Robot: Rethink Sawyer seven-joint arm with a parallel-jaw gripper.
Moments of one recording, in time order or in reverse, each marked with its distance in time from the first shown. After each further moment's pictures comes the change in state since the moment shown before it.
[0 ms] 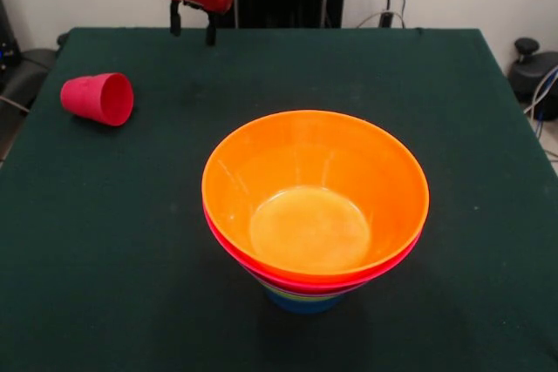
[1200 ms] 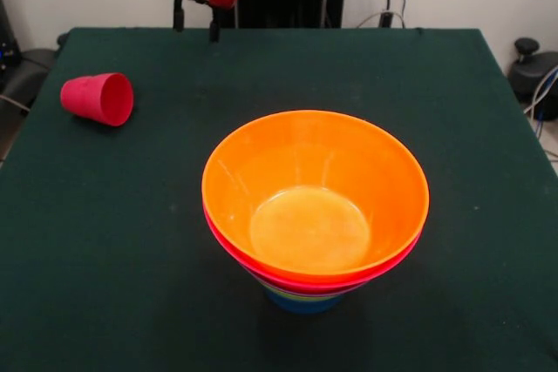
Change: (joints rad) arm 0.057 -0.033 -0.035 0.001 0.014 0.000 0.000
